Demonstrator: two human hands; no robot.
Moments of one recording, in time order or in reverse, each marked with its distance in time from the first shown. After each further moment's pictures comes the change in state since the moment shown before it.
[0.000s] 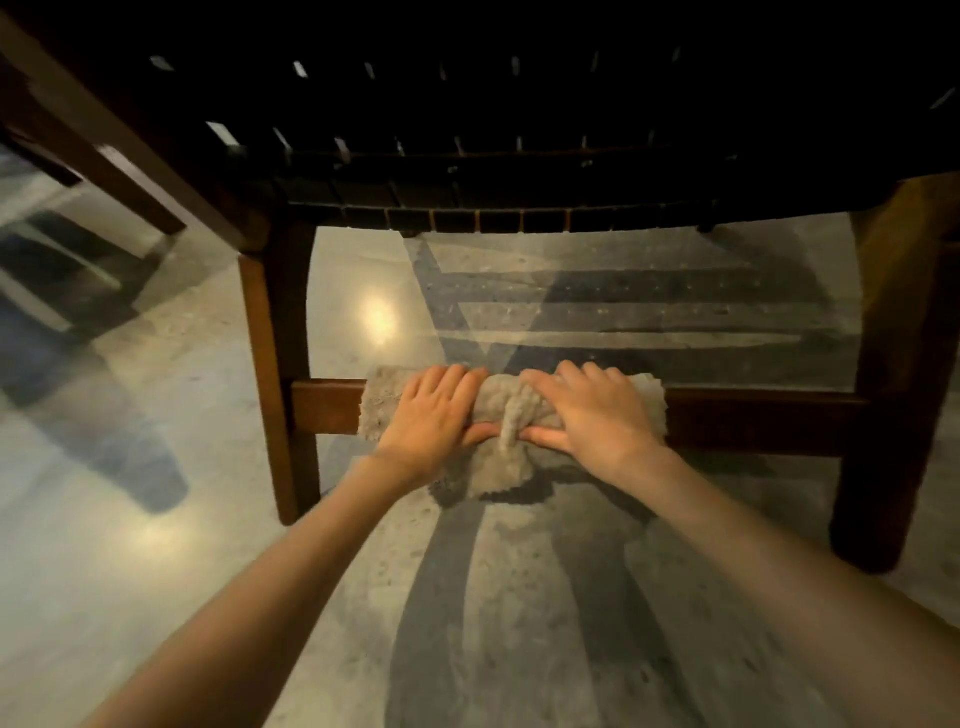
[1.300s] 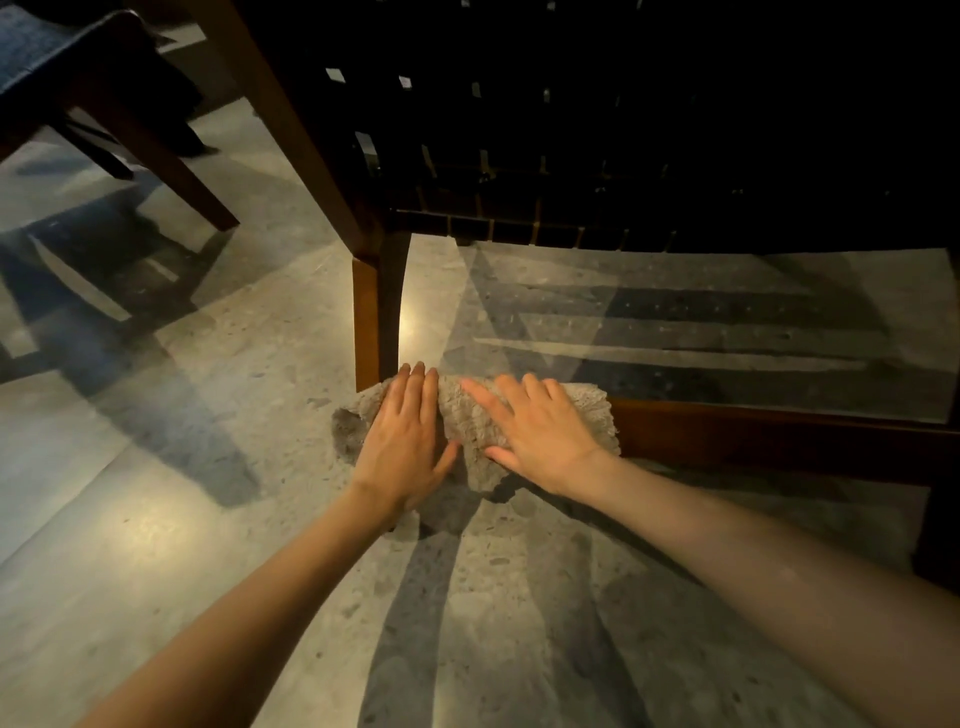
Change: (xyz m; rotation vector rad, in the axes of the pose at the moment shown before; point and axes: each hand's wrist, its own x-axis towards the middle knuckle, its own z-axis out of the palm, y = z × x) left_hand -0.074 -0.086 -0.004 0.125 0.023 -0.259; right_hand 0.052 -0.122 0.005 -0.184 0.045 -0.267
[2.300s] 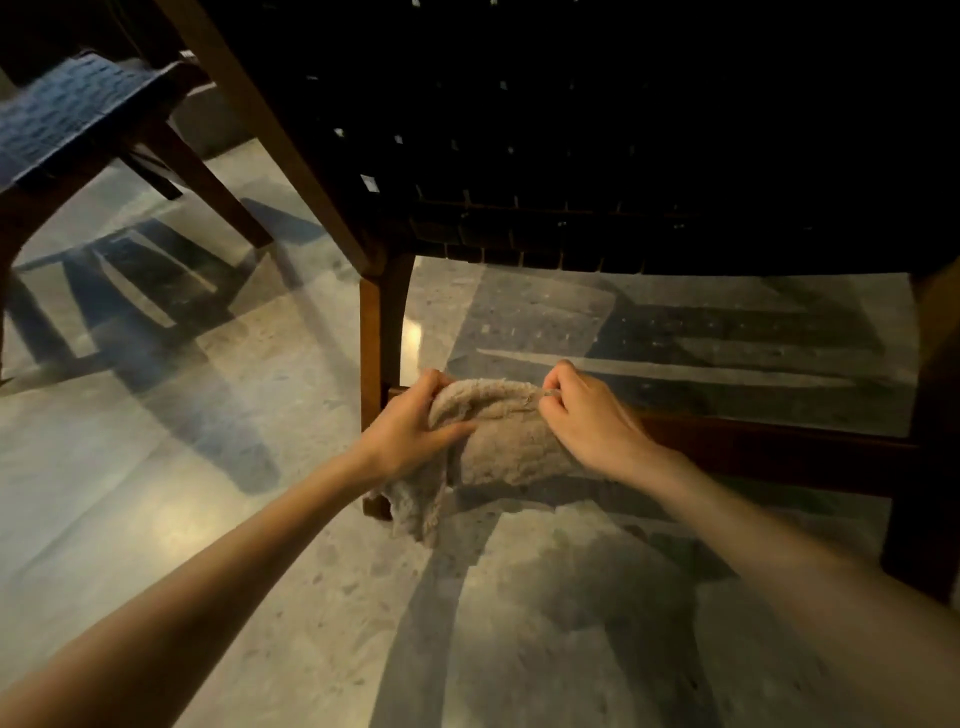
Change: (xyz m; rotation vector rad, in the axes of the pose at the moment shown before) left_hand -0.006 0.021 -0.084 -0.943 -0.139 -0.046; right_hand -0.050 0.046 -0.081 0.792 0.014 0.359
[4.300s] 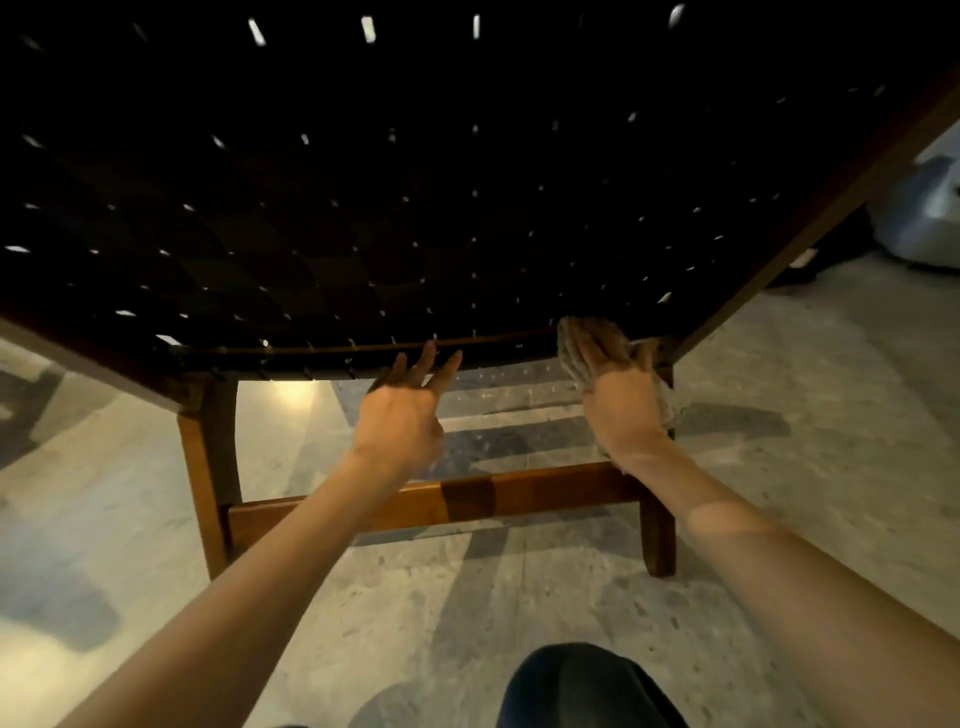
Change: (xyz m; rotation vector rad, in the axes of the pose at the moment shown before) left_hand 0.085 0.202 0.057 0.837 0.050 0.197; right_hand -0.055 0.101 -0.198 -0.360 0.440 0.208
